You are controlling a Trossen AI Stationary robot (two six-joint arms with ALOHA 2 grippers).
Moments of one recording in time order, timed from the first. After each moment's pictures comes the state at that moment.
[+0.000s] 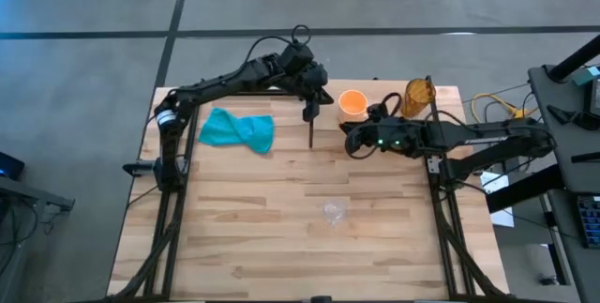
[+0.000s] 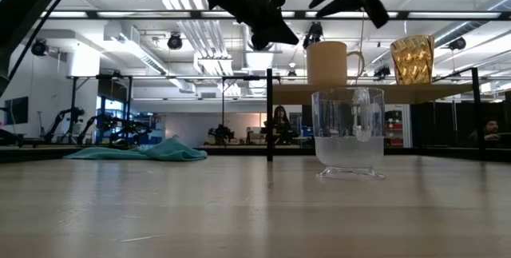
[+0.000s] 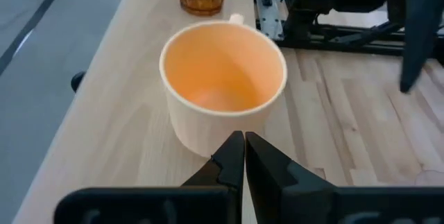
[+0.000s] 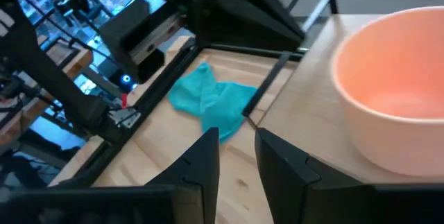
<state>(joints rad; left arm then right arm) 0.46 1.92 1.89 -0.58 0.41 0.21 0.03 1.17 1.00 -0.30 0.54 0.83</state>
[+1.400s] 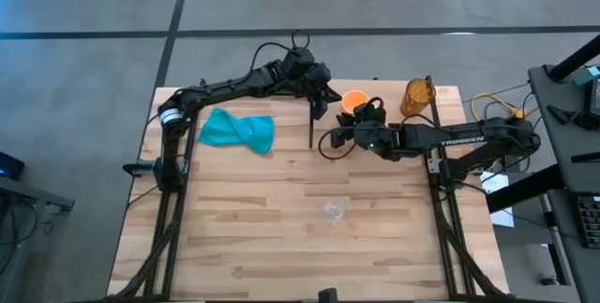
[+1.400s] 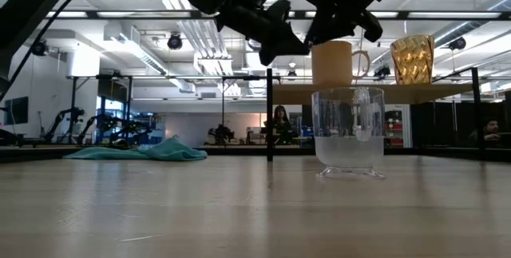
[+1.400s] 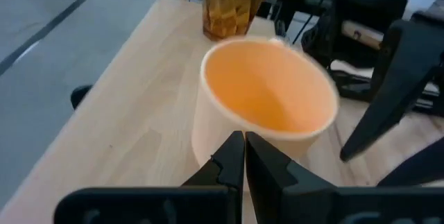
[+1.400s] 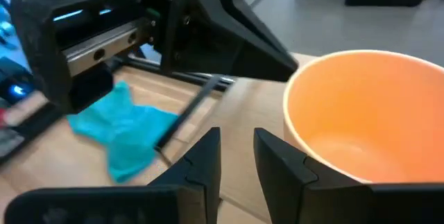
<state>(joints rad) 0.47 1.96 1.76 -0.24 0.43 0.03 -0.02 1.33 0.99 -0.26 0.79 0.69</state>
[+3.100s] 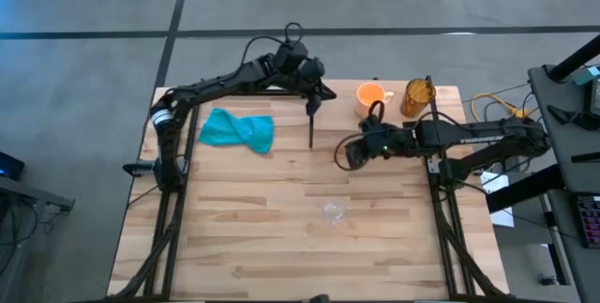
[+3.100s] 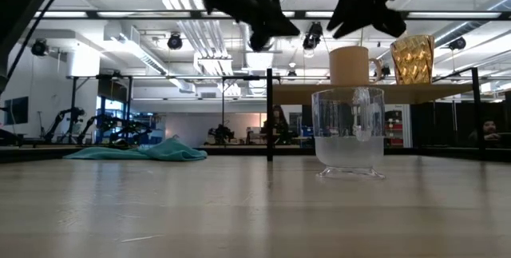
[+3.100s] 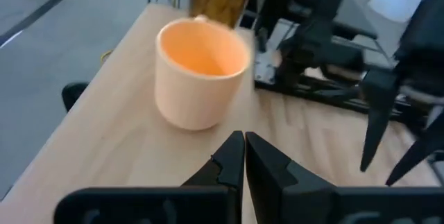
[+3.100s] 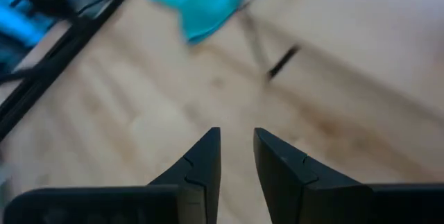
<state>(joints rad) 0.48 1.88 1.79 -0.37 0.48 -0.01 0.03 1.21 1.04 -0.62 0.30 0.84</state>
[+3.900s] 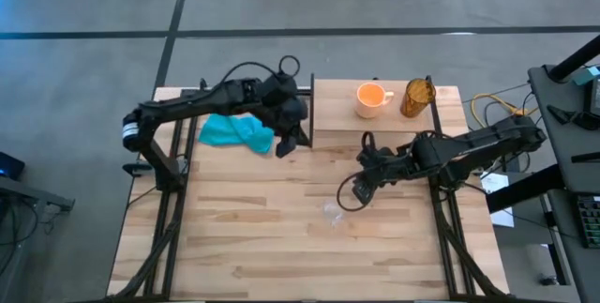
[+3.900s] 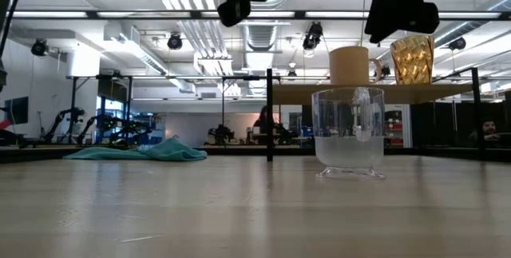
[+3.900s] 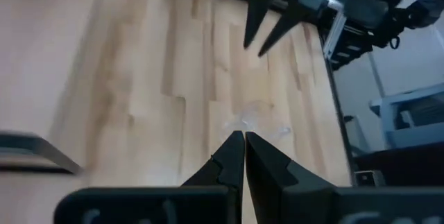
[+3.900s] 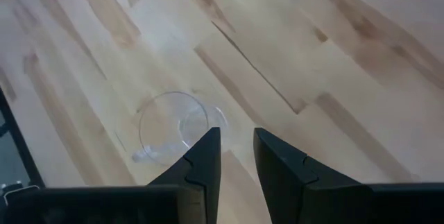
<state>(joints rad) 0.25 1.64 1.67 -0.79 0.46 -0.08 0.25 1.28 1.08 -0.82 0.20 0.93</state>
